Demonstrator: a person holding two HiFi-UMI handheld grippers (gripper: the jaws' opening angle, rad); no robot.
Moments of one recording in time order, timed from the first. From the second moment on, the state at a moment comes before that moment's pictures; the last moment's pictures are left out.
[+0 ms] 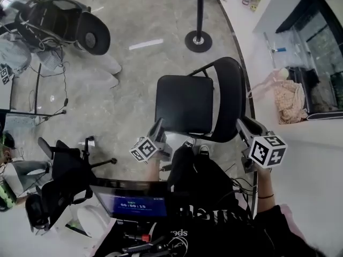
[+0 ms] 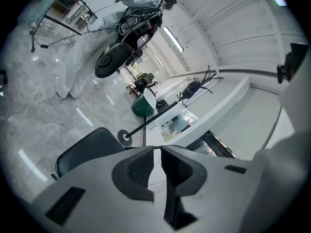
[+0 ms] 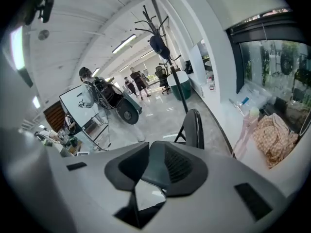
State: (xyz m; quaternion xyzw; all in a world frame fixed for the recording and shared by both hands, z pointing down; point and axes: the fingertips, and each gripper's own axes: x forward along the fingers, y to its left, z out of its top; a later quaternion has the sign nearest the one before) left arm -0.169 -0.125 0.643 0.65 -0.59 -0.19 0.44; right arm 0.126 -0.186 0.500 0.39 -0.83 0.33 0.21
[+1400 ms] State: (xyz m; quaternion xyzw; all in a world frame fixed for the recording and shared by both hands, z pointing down) left arm -0.262 -0.042 0.438 0.80 -0.53 -0.01 0.26; right arm -0.128 -0.070 0.466 0.30 -0.87 0.33 0.19
